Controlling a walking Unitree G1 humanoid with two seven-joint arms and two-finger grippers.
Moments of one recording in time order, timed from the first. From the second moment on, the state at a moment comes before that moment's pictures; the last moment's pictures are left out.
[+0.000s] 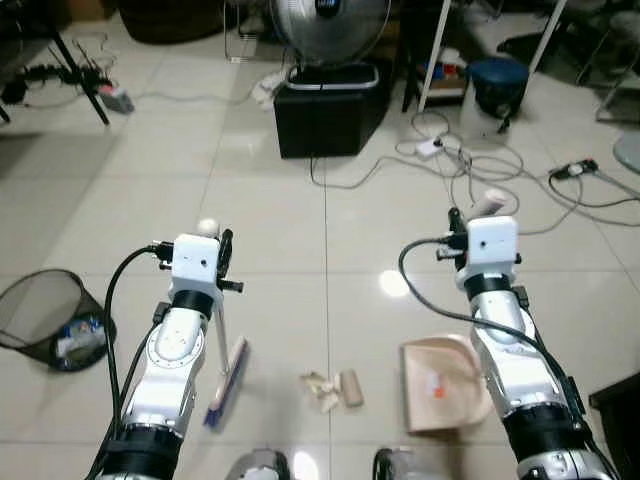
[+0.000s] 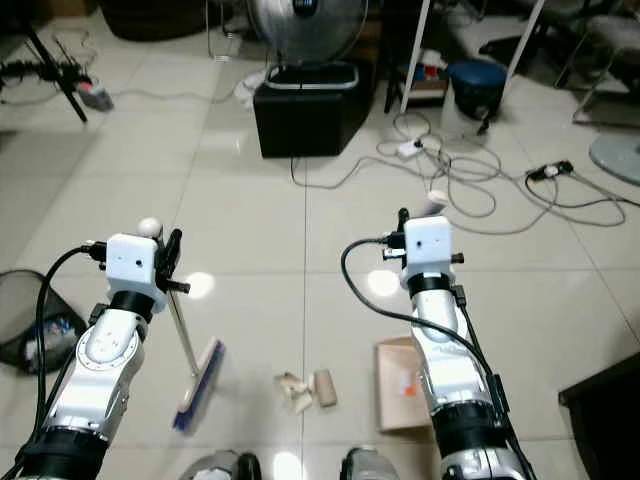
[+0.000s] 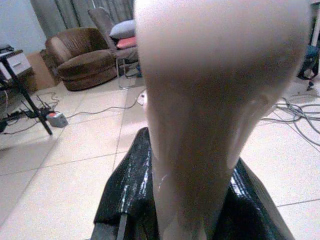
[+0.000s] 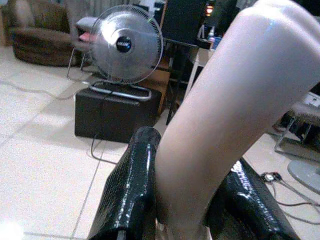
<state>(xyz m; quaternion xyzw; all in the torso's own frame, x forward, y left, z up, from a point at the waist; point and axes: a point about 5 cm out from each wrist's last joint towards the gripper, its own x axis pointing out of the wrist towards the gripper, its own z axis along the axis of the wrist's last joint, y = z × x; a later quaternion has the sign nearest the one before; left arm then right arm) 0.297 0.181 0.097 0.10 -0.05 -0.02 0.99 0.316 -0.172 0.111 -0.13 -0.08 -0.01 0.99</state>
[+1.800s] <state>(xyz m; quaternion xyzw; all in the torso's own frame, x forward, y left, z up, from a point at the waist) 0.329 0.150 0.100 -0.10 -0.06 0.03 0.99 0.329 -0.123 0.091 -0.09 -0.12 0.01 0.99</state>
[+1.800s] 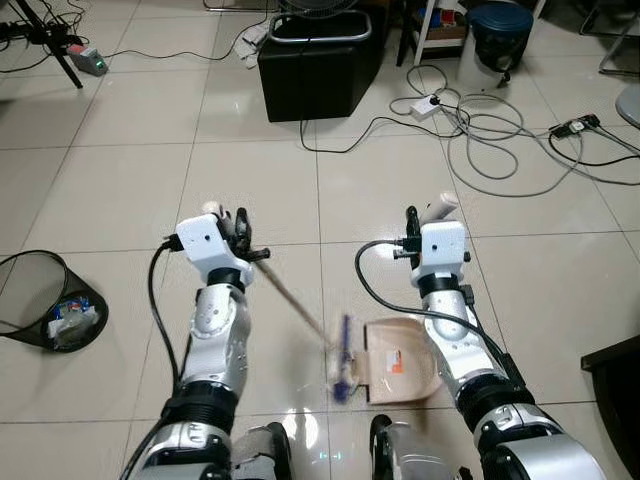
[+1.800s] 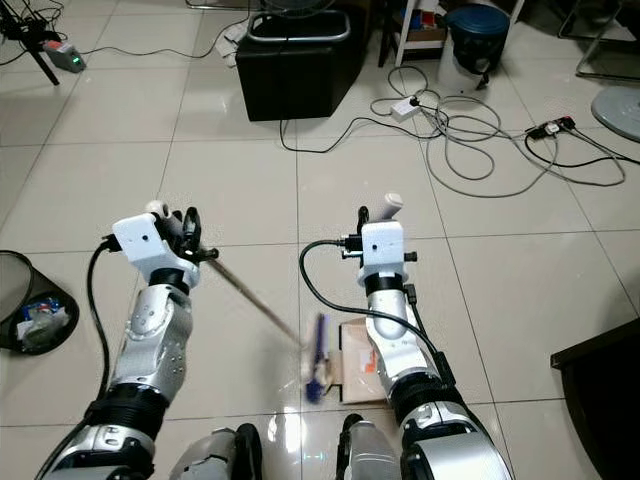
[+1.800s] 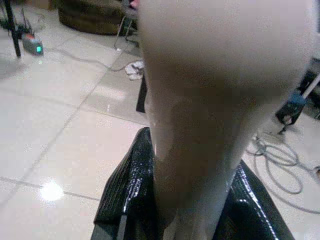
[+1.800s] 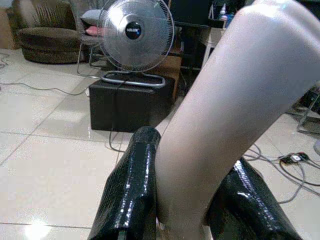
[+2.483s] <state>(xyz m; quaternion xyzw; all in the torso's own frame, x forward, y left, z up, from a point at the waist) 0.321 0.148 0.099 -0.02 -0.09 -0.01 1.00 0.320 -0.107 0.082 -0.13 -0.12 0.02 0.98</state>
